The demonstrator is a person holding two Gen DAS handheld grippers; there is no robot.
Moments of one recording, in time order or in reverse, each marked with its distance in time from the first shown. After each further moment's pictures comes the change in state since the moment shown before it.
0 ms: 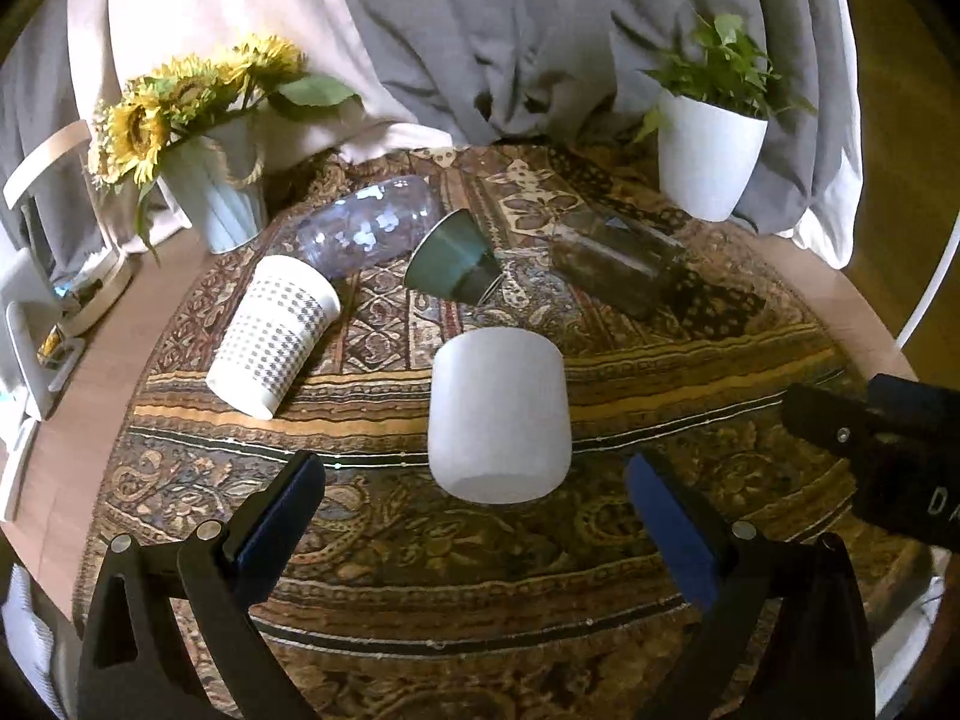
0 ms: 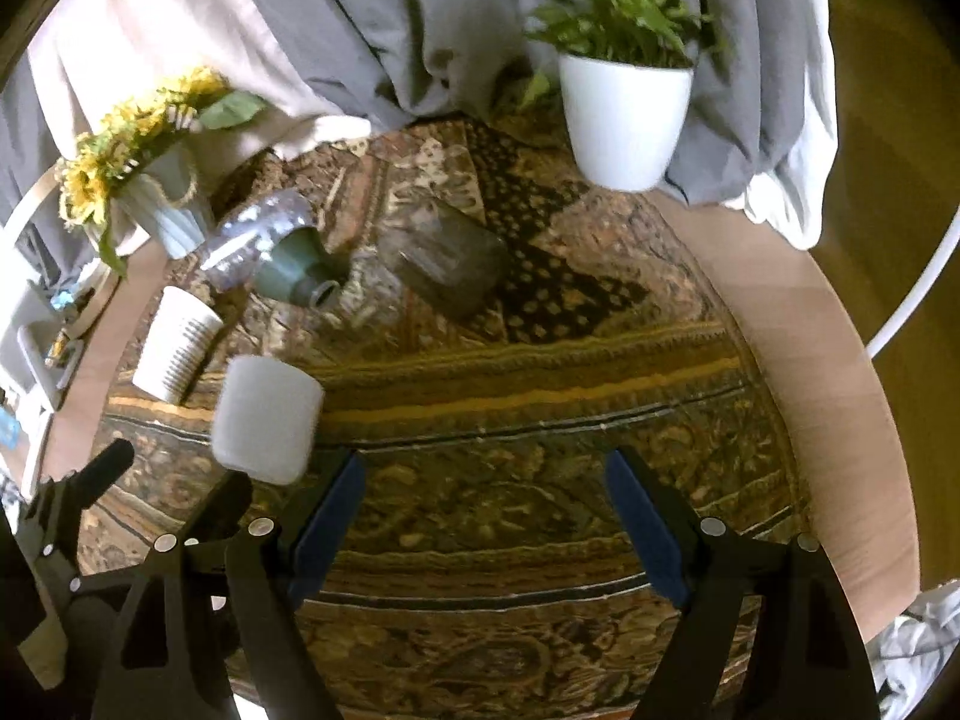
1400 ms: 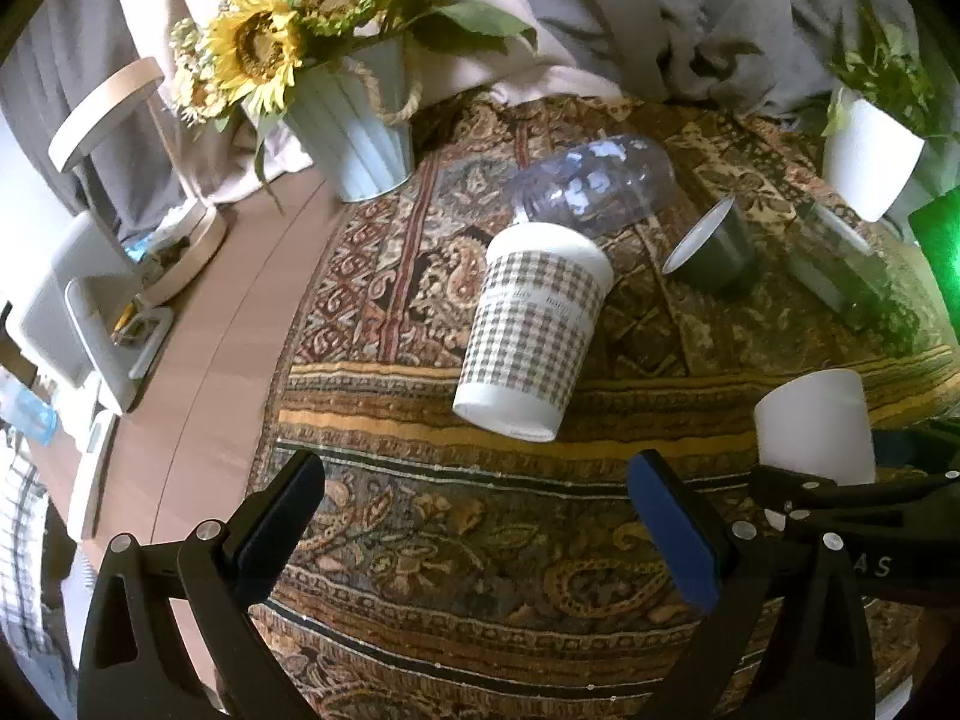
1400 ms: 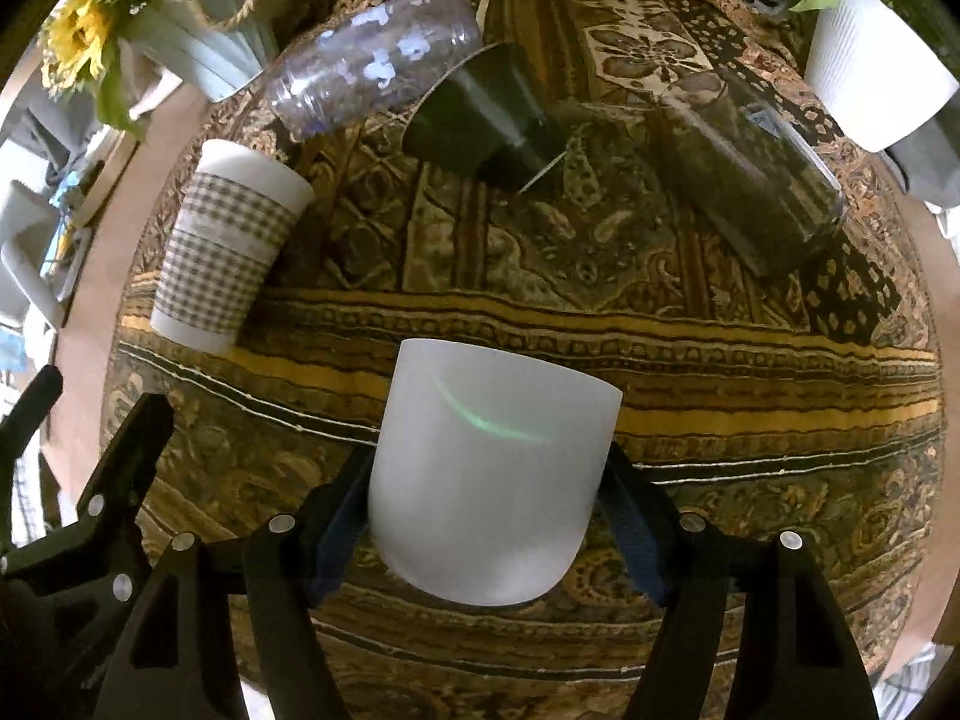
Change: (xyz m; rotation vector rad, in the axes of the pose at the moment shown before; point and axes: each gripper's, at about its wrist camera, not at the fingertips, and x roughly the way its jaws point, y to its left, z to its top) left arm 0.030 0.140 0.026 -0.102 0.188 0.230; right arm 0.099 0.139 0.031 -0.160 0.396 0.109
